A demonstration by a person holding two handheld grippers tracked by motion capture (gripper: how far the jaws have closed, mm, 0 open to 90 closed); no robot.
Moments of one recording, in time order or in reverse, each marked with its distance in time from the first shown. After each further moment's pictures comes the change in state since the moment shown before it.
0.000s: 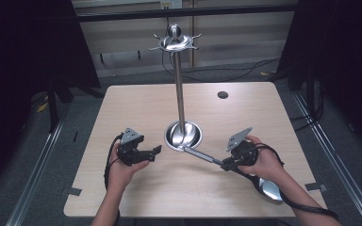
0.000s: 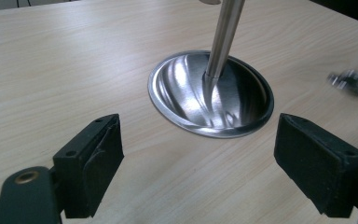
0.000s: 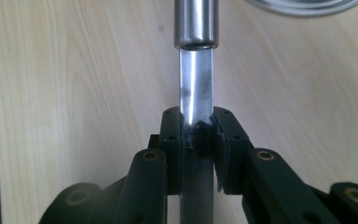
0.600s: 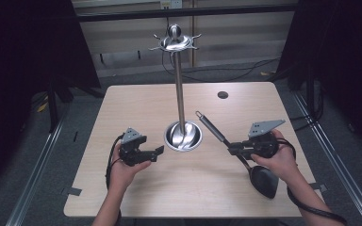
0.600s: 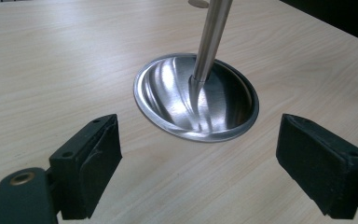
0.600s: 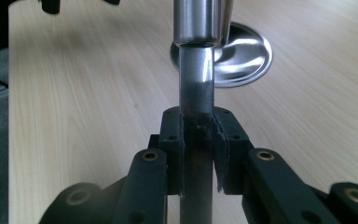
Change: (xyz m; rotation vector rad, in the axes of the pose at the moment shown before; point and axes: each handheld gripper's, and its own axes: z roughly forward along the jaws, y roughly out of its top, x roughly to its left) left arm -0.004 0.001 0.003 -0.009 -0.045 -0.030; right arm -0.009 -0.013 -0.050 -0.324 -0.097 0.107
